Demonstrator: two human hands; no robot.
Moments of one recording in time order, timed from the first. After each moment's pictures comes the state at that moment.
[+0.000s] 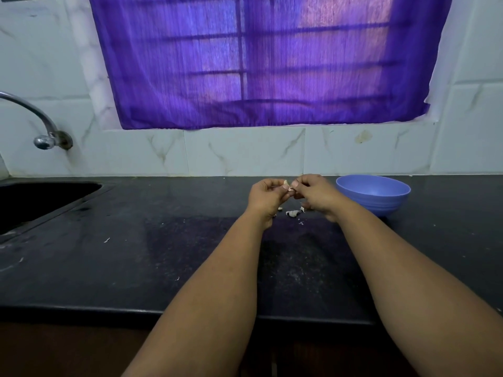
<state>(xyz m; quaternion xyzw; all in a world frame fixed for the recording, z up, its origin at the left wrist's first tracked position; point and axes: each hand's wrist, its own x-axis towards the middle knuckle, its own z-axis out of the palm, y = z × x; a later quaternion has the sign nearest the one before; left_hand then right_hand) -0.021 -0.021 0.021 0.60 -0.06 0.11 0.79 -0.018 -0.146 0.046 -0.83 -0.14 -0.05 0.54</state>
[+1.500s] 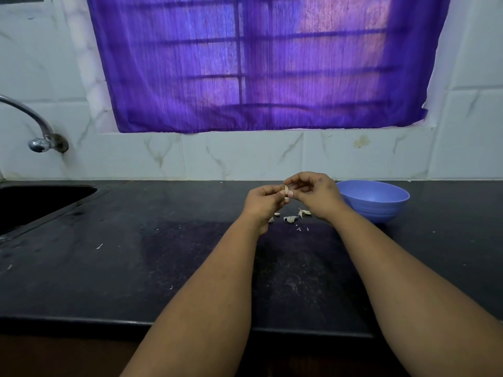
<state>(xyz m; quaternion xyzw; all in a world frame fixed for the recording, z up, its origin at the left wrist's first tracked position) -0.022 -0.019 0.026 0.60 -0.06 0.10 0.79 -0.011 -0.156 0.044 -0.83 -0.22 -0.19 0.47</state>
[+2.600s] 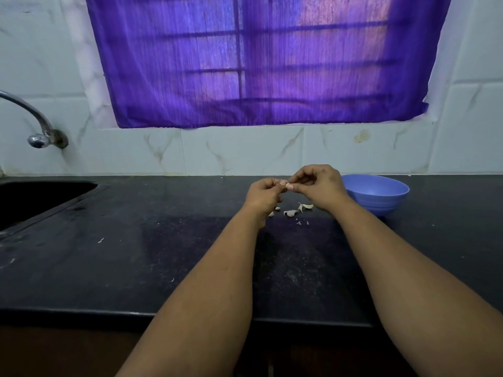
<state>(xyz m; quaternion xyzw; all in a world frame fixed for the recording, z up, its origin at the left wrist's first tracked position) -0.026 -0.015 0.027 0.70 -0.05 0.10 0.70 -0.011 -0.159 0.046 -0.84 -0.19 -0.22 0.46</state>
